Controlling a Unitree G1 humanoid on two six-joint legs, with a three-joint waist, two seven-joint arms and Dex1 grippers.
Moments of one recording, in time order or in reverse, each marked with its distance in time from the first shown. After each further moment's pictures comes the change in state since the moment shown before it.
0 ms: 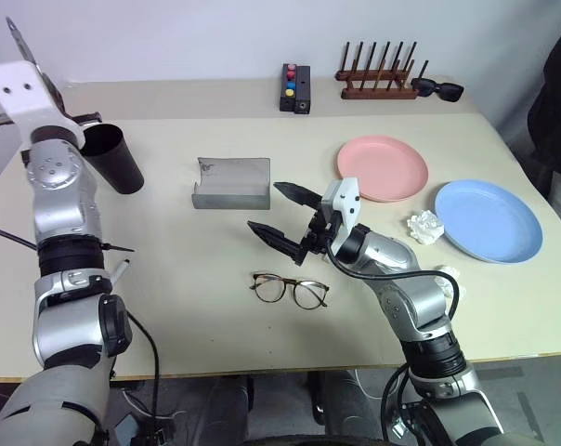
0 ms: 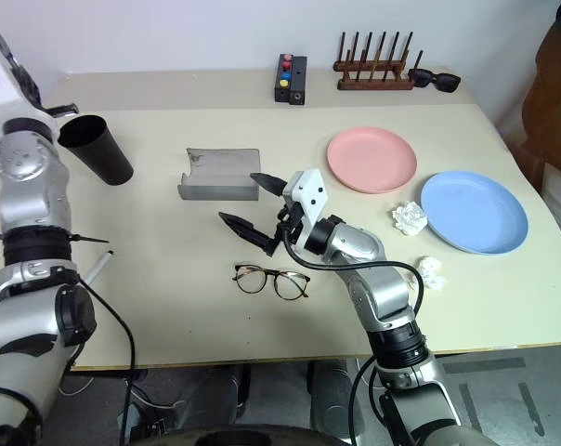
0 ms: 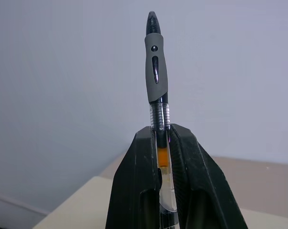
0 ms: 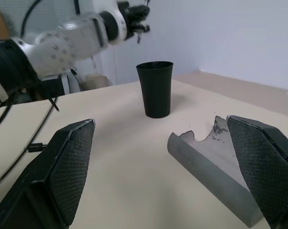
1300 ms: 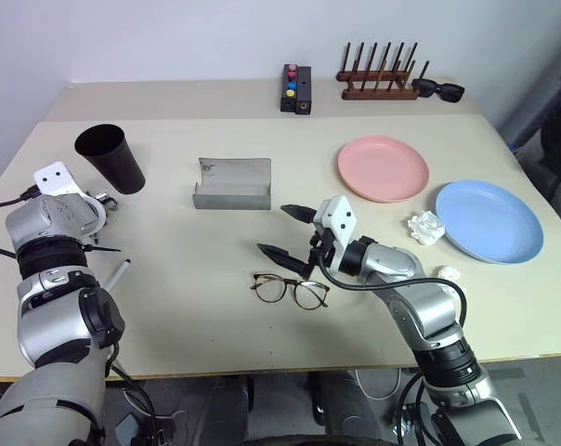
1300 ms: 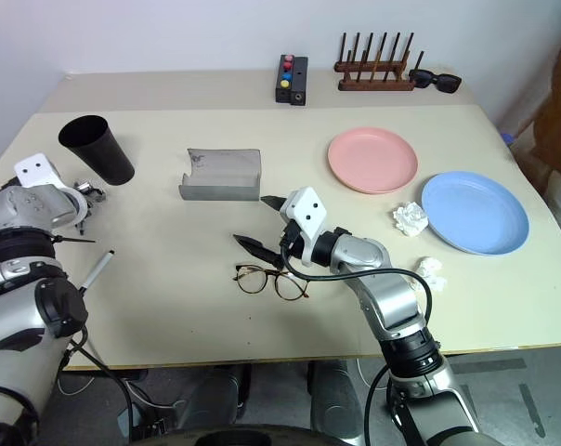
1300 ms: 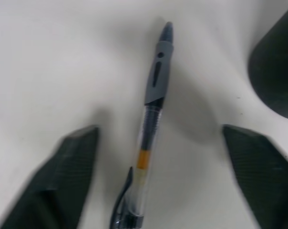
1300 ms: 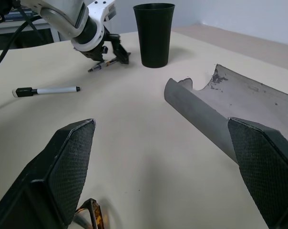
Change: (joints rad) left arm -0.009 0.044 0.212 0.080 -0.226 0.984 0.130; right arm 0.044 -0.098 0.044 -0.029 -0.085 0.083 -0.014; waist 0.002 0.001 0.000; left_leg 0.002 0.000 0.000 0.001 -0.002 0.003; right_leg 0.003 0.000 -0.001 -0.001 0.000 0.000
